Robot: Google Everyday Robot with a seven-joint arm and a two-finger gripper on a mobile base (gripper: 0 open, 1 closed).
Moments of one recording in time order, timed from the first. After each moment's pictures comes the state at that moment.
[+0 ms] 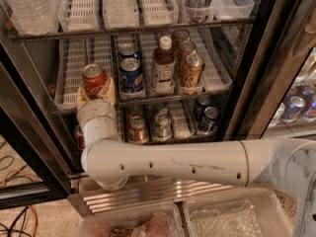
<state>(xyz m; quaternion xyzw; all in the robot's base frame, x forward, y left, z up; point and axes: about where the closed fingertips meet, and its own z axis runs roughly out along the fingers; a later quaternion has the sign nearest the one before) 0.622 0.188 0.832 -0.17 0.66 0.06 0.73</state>
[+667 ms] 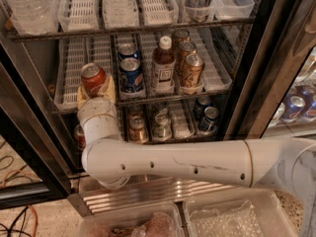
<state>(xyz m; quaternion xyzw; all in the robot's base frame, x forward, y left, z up) 0.619 0.186 0.847 -0.18 0.65 0.05 0.74</state>
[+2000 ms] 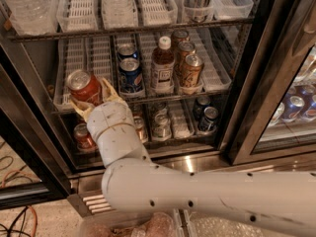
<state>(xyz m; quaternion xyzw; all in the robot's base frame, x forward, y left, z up) 0.543 0.144 0.907 -0.23 0.61 0.04 0.76</state>
